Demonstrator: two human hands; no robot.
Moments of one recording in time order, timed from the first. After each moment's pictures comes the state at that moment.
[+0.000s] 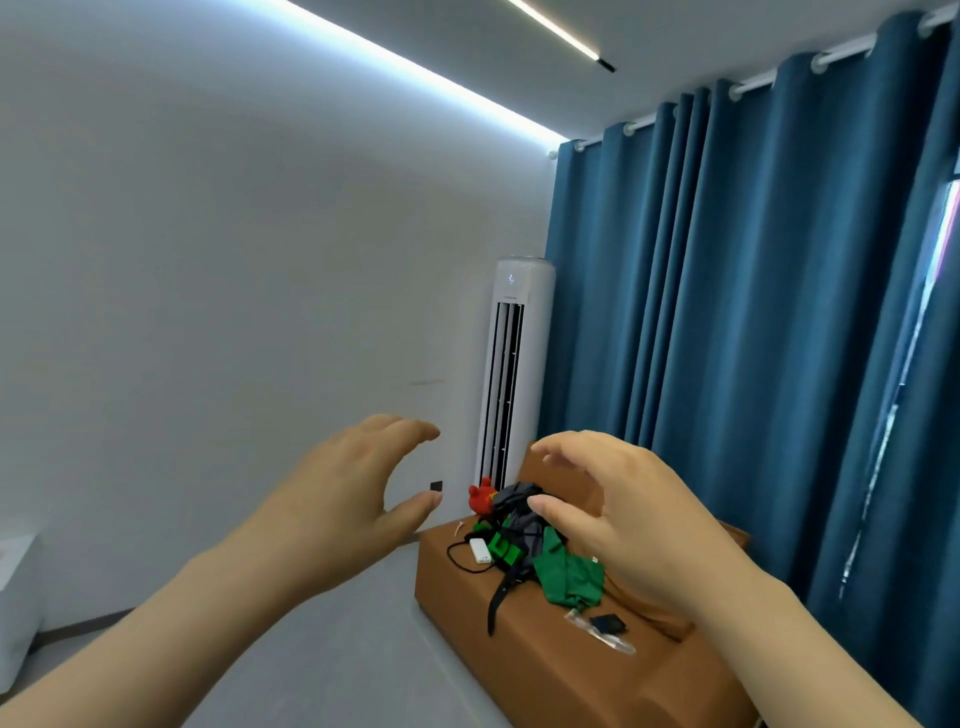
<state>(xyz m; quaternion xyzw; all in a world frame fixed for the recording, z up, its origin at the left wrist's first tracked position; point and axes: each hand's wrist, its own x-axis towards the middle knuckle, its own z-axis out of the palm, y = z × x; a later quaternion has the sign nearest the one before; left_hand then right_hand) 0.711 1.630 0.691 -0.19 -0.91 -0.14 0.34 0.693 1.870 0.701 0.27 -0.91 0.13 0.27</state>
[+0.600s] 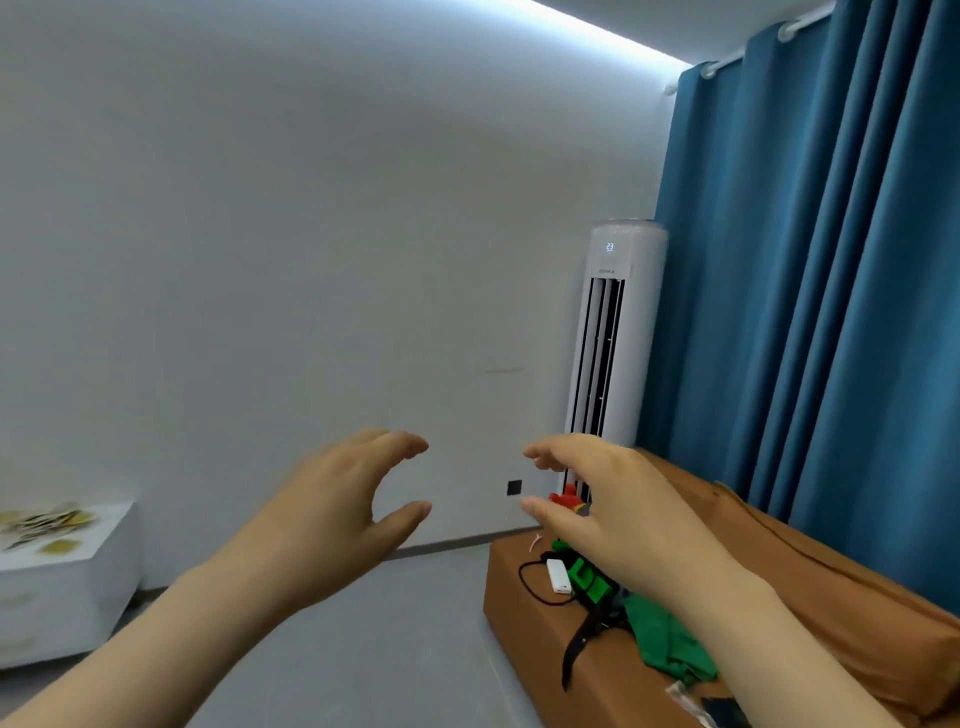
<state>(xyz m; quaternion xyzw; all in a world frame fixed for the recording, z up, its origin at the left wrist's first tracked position) 0.446 1.613 0.654 -0.06 -0.94 -0.12 0.32 0.366 1.843 0.667 0.37 -0.89 0.18 0.20</state>
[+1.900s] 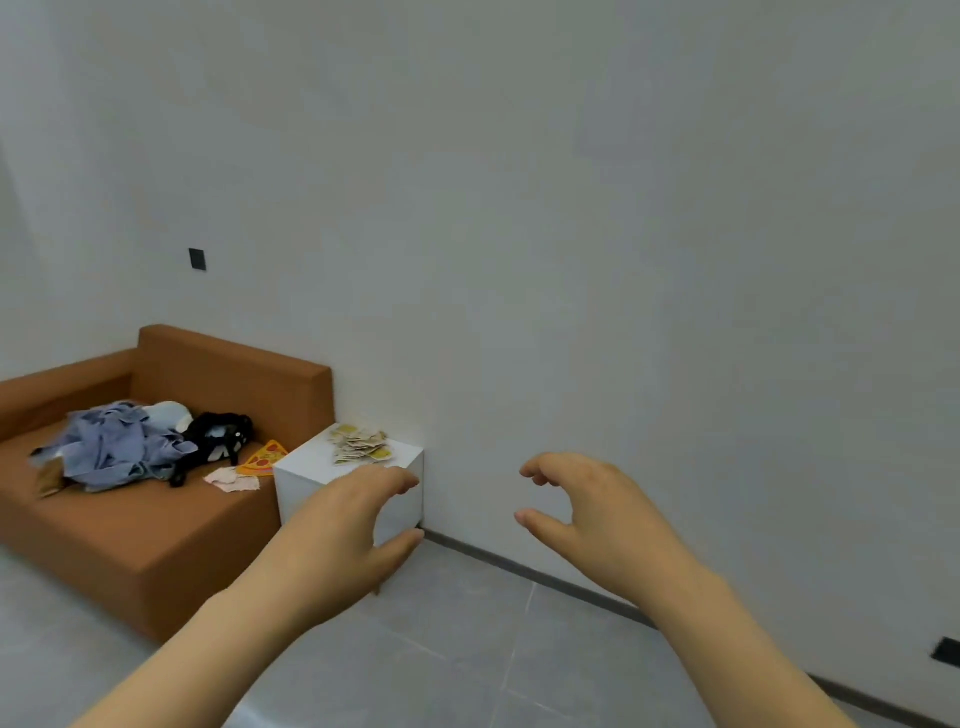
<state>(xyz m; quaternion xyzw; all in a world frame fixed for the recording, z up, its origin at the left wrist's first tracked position) 0.122 1.166 0.547 0.34 -0.91 -0.09 0.23 -0.094 1.278 0.565 0.63 -0.75 0.20 0.02</state>
